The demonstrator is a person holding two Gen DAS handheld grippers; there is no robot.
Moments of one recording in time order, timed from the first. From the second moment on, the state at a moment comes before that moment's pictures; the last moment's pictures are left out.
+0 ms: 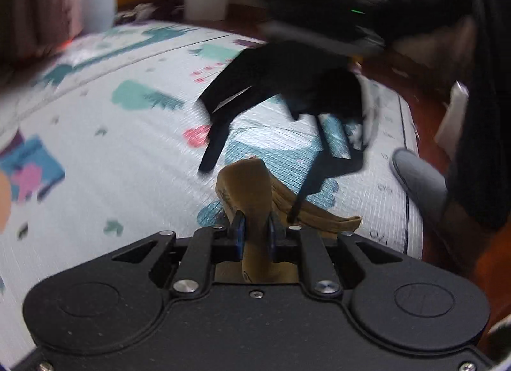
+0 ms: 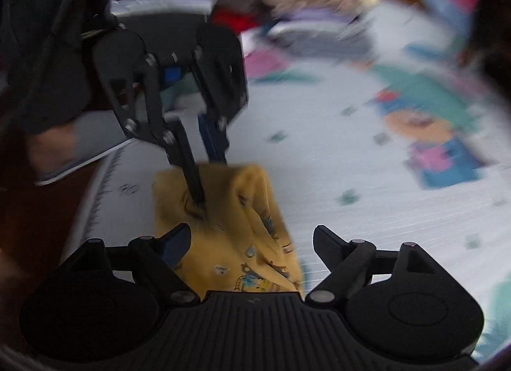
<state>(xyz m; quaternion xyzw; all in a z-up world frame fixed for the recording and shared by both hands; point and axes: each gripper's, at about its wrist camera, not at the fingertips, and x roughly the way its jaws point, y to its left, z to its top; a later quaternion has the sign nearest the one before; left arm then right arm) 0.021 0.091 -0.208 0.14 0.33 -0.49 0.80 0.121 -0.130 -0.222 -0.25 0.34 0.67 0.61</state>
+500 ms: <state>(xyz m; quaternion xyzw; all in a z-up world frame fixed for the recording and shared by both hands) 0.086 0.090 -0.267 -0.07 0.44 -0.48 0.76 0.129 -0.144 -0.220 -0.14 0.37 0.66 0.64</state>
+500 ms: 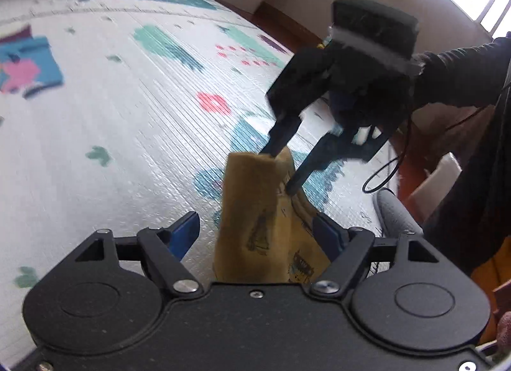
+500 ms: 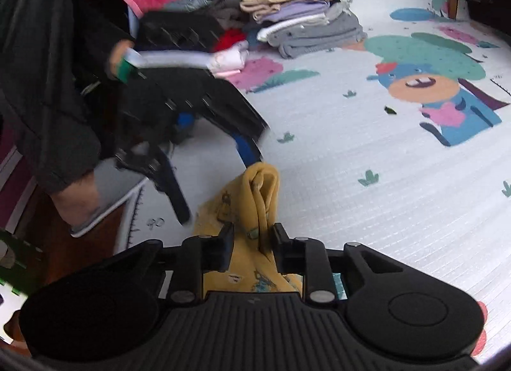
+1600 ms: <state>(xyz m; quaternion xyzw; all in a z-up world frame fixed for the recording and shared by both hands) 0.096 0.284 -0.046 -0.29 0.37 -0.06 0.88 0.025 -0.173 0.135 -0.04 0.29 0.48 0.83</state>
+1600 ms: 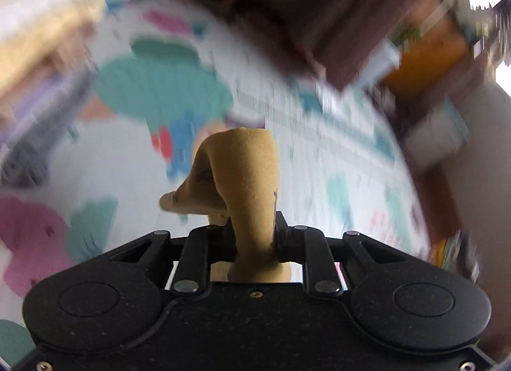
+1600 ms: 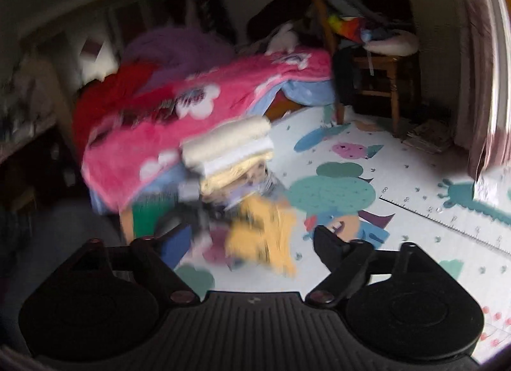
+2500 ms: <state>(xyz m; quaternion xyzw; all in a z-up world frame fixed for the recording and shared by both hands) -0.179 0.398 -0.115 -0.67 0.04 0.30 0.68 0.042 -0.173 0.111 0.00 0.36 0.44 0.82</state>
